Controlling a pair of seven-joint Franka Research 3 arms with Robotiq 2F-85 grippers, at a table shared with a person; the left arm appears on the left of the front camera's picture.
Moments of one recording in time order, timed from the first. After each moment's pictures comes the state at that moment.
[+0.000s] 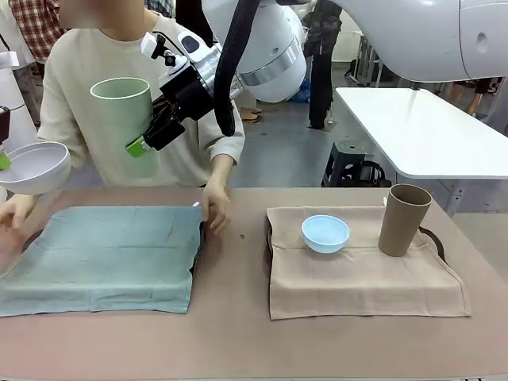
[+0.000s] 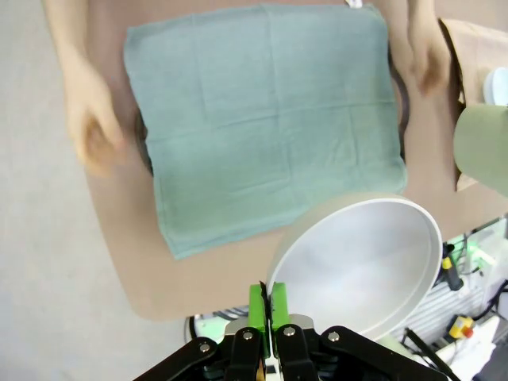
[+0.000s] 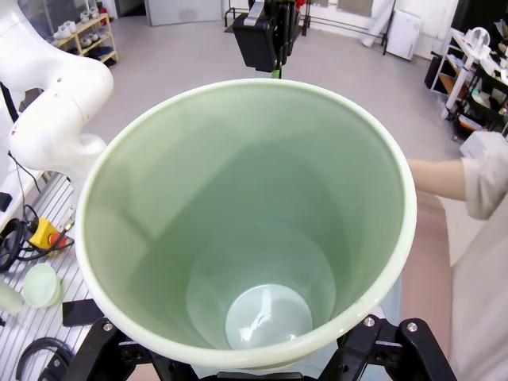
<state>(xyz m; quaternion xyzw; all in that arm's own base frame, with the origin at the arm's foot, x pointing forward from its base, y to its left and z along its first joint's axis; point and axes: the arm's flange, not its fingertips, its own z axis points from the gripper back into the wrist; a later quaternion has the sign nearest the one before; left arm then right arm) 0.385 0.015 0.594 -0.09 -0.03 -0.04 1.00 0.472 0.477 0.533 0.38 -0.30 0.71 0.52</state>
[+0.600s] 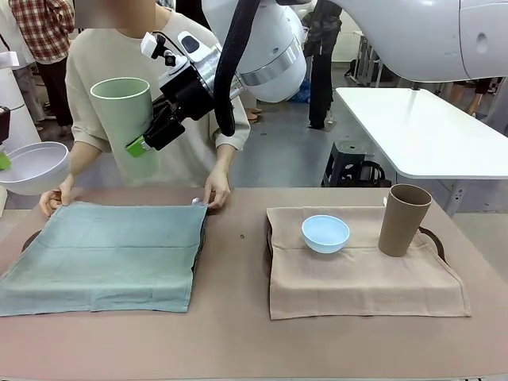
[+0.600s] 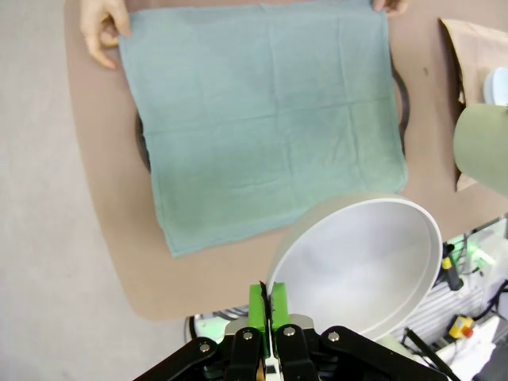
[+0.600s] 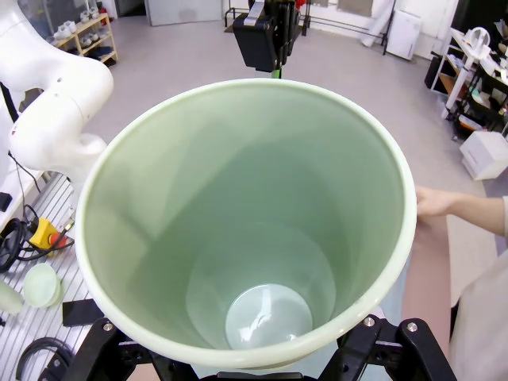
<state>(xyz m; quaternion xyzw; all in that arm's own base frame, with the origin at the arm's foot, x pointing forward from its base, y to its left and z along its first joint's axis) 0.385 0.015 0.594 -0.09 -0.03 -0.04 1.00 0.472 0.477 0.533 0.38 -0.30 0.71 0.52</state>
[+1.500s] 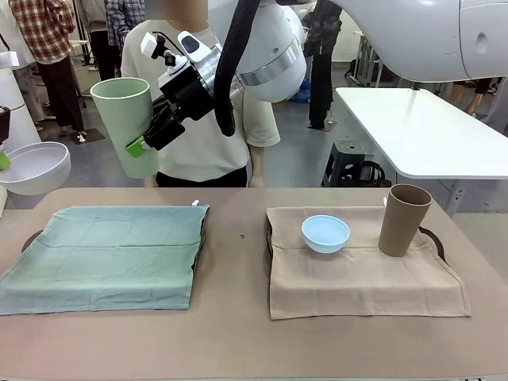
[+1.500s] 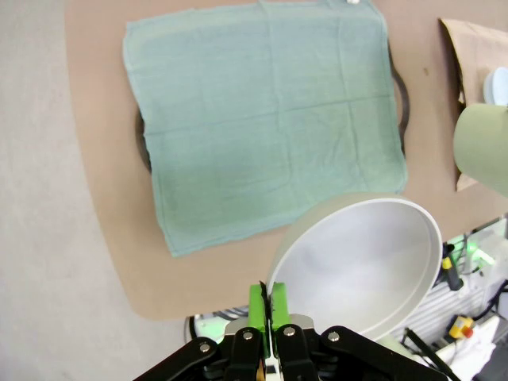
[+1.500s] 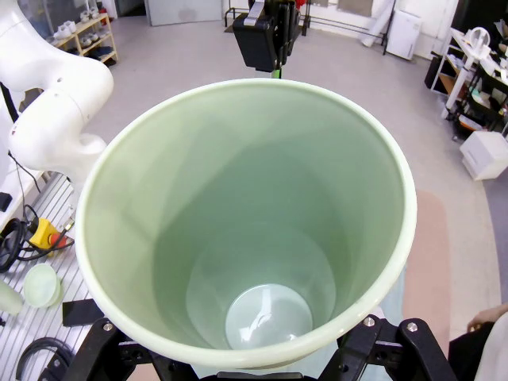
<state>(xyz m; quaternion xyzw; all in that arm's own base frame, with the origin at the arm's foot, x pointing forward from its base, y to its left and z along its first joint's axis) 0.385 0.015 0.594 -0.09 -0.03 -0.04 1.00 0.472 0.477 0.533 0.38 -0.30 0.71 0.52</state>
